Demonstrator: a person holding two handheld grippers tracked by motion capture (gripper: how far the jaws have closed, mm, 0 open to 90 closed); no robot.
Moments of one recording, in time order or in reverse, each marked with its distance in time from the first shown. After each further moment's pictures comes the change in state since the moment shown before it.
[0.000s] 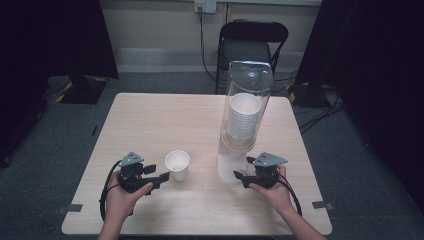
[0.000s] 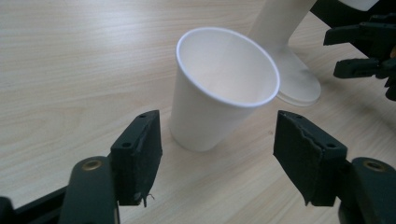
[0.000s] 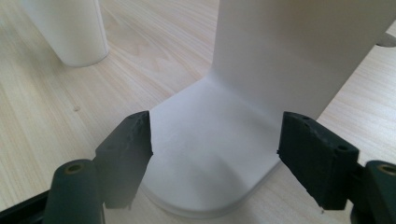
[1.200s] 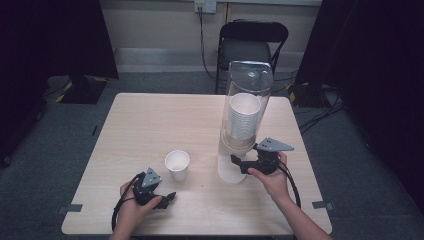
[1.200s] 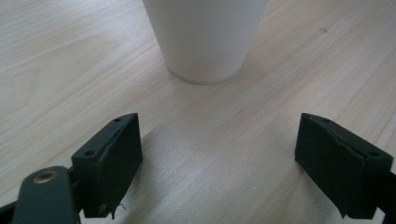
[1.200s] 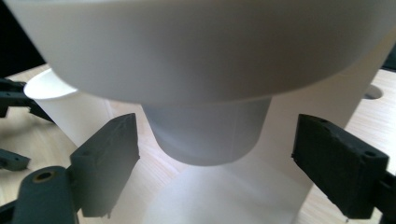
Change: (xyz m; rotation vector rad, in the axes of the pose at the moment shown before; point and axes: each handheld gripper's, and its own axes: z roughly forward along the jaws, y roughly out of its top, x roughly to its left) left arm 0.000 -0.045 0.046 0.148 0.052 0.305; right arm -0.011 0.041 -0.002 -0.176 0.023 0.113
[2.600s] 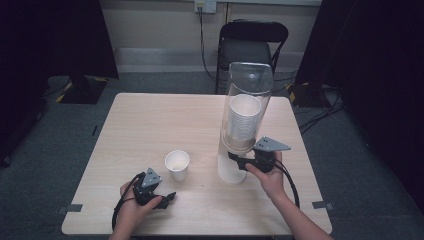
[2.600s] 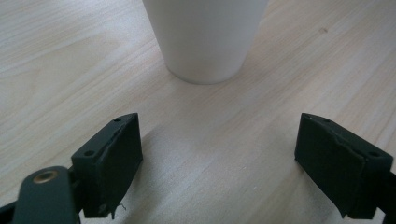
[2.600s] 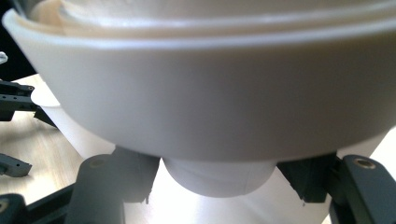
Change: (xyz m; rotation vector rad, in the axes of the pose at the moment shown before) left arm 0.000 0.000 0.000 -0.005 0.001 -0.004; right arm 0.002 0.001 0.008 -0.038 0.019 -0.052
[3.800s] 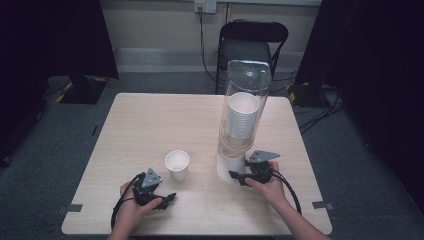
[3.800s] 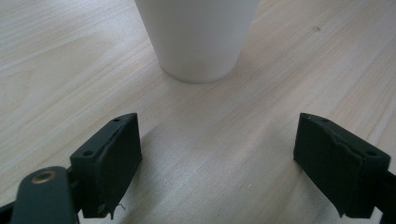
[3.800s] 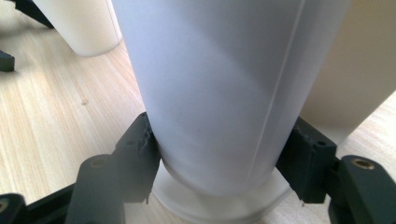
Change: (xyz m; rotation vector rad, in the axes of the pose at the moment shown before) left arm 0.000 0.000 -0.001 0.001 -0.019 0.012; right arm -0.002 -0.051 0.009 0.271 0.071 -0.018
